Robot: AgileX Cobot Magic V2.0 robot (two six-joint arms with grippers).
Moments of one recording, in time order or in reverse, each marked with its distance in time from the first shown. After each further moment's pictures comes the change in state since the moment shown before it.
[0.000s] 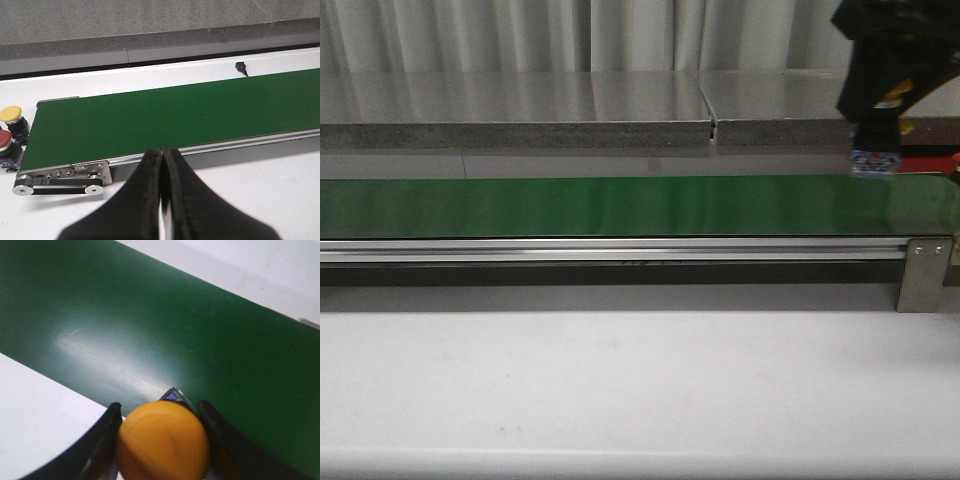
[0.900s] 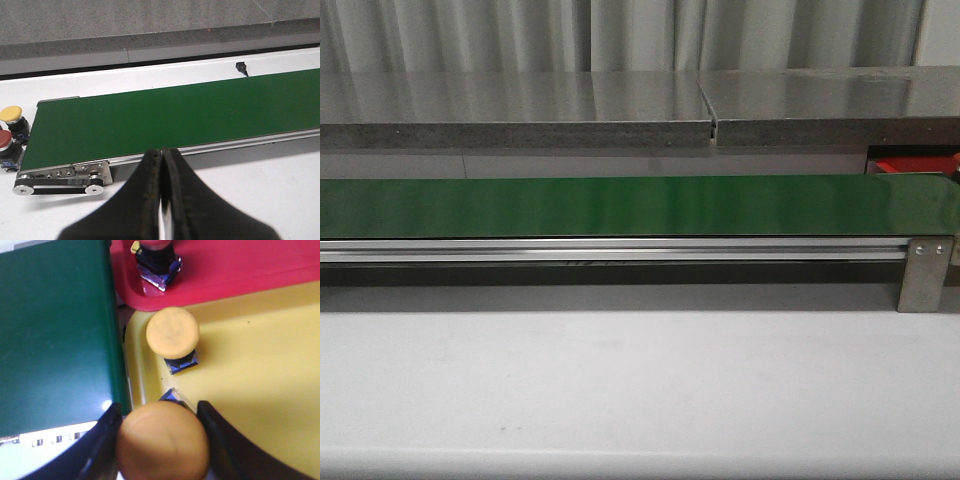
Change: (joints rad) left arm 0.000 0.000 0.000 -0.001 0.000 0.000; right arm -0.437 -0.089 0.331 0.081 -0.284 0.081
